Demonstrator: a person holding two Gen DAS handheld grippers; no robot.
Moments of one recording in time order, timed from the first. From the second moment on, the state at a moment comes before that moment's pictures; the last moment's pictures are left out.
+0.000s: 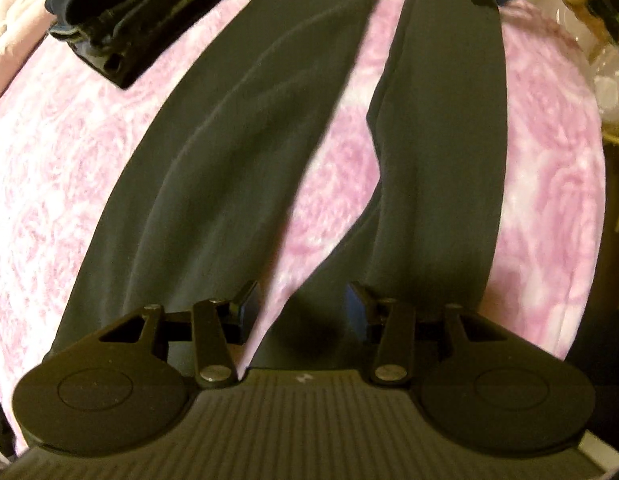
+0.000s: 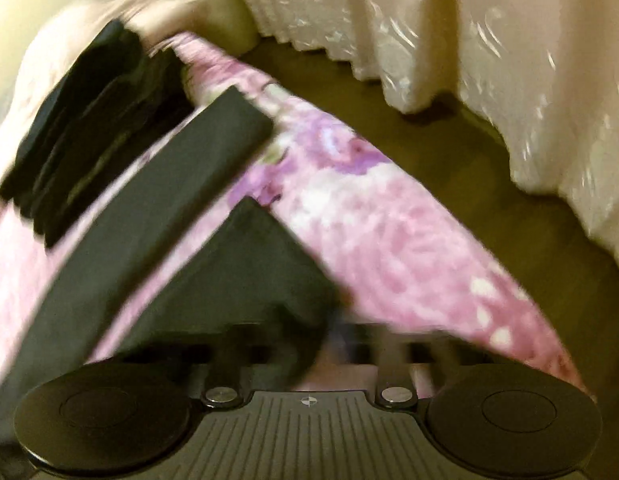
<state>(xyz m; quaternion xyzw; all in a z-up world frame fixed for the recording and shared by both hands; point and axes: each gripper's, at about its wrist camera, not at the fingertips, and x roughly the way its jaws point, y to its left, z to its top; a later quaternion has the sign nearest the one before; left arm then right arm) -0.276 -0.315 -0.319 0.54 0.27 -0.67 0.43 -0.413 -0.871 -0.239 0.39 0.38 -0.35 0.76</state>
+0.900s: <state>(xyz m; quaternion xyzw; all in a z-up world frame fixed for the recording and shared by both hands) -0.038 -0.070 -0.265 0.42 0.42 -0.42 0.68 -0.318 -0.656 -0.179 0.16 0.49 -0.24 0.82</state>
